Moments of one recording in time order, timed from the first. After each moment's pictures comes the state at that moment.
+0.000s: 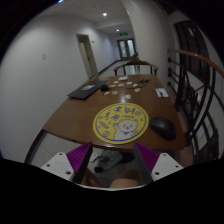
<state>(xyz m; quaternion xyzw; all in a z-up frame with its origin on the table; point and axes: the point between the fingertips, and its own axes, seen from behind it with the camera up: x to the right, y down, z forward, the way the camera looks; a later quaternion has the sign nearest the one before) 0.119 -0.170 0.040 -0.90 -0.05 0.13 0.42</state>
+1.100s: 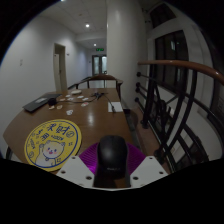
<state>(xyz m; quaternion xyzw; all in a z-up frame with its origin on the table) 0.312 -0.032 -0.013 -0.86 0.03 -0.03 0.51</state>
